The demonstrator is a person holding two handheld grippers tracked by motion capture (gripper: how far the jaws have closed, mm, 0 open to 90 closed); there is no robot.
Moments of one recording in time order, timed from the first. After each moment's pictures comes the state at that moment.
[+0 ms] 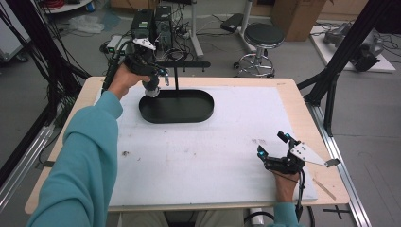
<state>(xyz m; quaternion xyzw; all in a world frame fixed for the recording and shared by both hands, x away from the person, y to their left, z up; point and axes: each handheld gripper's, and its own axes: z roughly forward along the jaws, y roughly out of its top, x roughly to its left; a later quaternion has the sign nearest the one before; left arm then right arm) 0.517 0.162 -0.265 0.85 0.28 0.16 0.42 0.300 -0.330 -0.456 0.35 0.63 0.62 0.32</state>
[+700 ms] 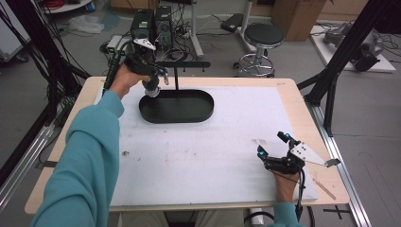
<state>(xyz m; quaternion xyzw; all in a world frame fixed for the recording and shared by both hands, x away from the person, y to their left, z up) 0.525 0.165 -0.271 0.85 0.29 0.16 0.42 0.300 -0.330 -0.456 0.35 0.63 0.62 0.32</state>
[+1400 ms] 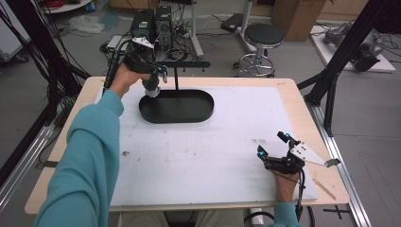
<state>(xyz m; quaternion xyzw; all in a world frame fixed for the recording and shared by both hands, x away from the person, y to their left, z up) 0.534 0.170 -0.274 0.84 0.31 0.17 0.42 0.300 -0.330 -0.456 0.35 0.63 0.61 0.32</state>
